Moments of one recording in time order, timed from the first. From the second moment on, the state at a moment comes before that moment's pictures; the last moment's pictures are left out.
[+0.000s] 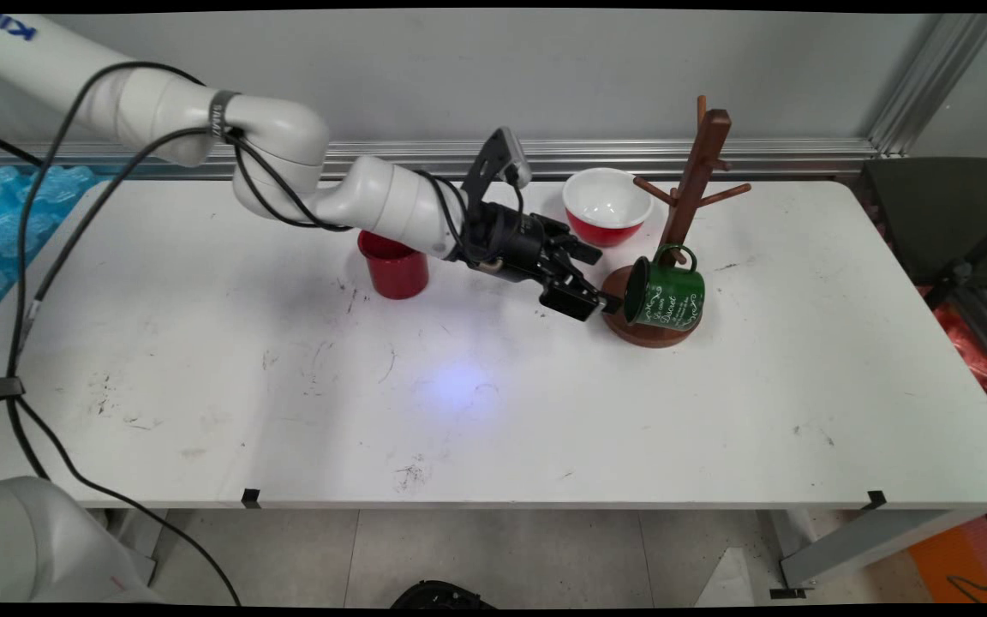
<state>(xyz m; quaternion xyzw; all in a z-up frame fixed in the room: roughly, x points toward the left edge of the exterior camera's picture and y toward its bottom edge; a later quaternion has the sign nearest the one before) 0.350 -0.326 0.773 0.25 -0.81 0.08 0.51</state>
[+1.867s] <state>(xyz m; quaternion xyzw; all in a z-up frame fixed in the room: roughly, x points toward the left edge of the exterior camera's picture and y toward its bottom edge) 0.300 -0.350 0.734 0.28 -0.81 0.06 0.52</state>
